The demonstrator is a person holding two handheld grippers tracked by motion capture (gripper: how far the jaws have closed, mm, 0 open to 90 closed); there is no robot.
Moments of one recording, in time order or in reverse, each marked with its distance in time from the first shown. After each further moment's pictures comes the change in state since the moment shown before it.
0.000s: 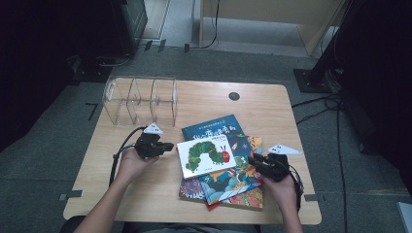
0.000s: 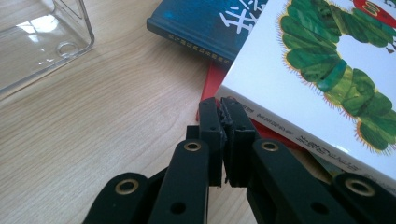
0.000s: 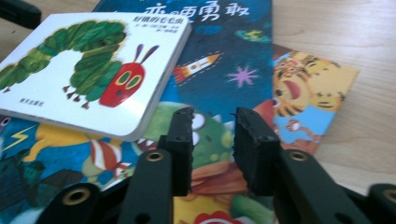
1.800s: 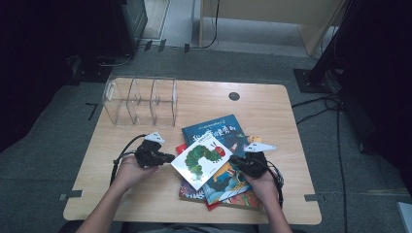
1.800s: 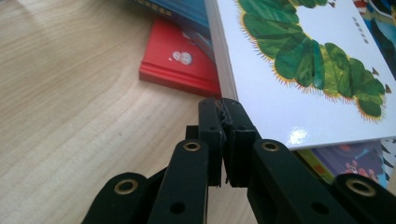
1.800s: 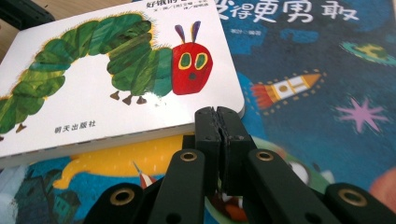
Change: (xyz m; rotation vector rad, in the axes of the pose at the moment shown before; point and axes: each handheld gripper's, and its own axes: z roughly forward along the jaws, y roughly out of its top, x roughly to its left) left arm -0.023 -0.017 -0.009 0.098 -0.097 0.013; right arm 0.036 0.014 0.046 0.062 0.095 -0.104
